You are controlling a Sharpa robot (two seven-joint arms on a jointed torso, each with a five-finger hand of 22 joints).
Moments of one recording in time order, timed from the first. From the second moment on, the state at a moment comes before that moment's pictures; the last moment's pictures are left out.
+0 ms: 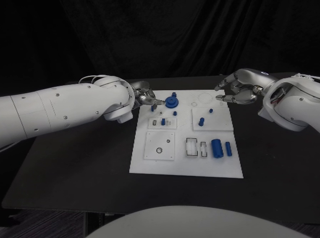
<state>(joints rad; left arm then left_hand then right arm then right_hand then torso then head) 1.39 -0.66 -0.22 1.36 -0.96 -0.12 -0.38 1.01 0.01 0.19 0.19 0.17 0.98 0.04 0.41 1.11 1.47 -0.03 1.57 1.31 1.47 -0.07 1.57 1.31 0.01 1.47 0.05 1.57 1.31 1.44 -0.94 -0.25 1.54 -1.32 -0.31 -0.07 1.32 -0.07 0.18 0.27 0.31 0.84 0.06 0.08 0.23 1.46 -0.04 1.46 1.31 1.47 -0.10 1.49 1.31 0.04 1.47 0.02 1.37 1.31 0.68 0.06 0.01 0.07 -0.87</state>
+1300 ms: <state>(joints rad) 1.37 -0.65 -0.21 1.22 -1.19 -0.10 -0.38 1.01 0.03 0.06 0.29 0.07 1.01 0.03 0.32 1.13 1.47 -0.03 1.57 1.31 1.47 -0.08 1.57 1.31 0.01 1.47 0.04 1.57 1.31 1.42 -0.94 -0.25 1.53 -1.32 -0.31 -0.07 1.32 -0.07 0.18 0.27 0.31 0.84 0.06 0.08 0.23 1.46 -0.04 1.43 1.31 1.47 -0.10 1.49 1.31 0.04 1.47 0.02 1.37 1.31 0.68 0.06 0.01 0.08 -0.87</state>
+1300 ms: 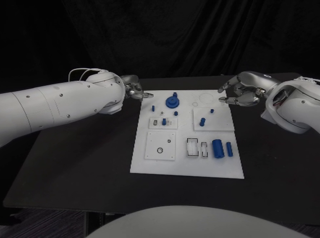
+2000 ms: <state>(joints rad) 1.36 -0.62 -0.21 1.22 -1.19 -0.09 -0.37 1.01 0.05 0.03 0.28 0.08 1.05 0.04 0.23 1.04 1.47 -0.03 1.57 1.31 1.47 -0.08 1.57 1.31 0.01 1.47 0.04 1.57 1.31 1.42 -0.94 -0.25 1.53 -1.32 -0.31 -0.07 1.32 -0.07 0.18 0.27 0.31 0.84 0.06 0.08 0.23 1.46 -0.04 1.43 1.31 1.47 -0.10 1.49 1.31 0.04 1.47 0.02 1.37 1.31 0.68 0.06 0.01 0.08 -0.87</state>
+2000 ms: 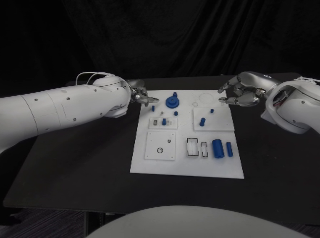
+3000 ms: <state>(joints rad) 1.34 -0.58 -0.21 1.16 -1.19 -0.05 -0.36 1.08 0.05 0.04 0.27 0.21 1.07 0.04 0.19 1.01 1.47 -0.03 1.57 1.31 1.47 -0.08 1.57 1.31 0.01 1.47 0.04 1.57 1.31 1.42 -0.94 -0.25 1.53 -1.32 -0.31 -0.07 1.32 -0.07 0.18 0.27 0.31 0.84 0.06 0.08 0.23 1.46 -0.04 1.43 1.31 1.47 -0.10 1.49 1.31 0.04 1.47 0.02 1.37 1.31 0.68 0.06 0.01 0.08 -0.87</state>
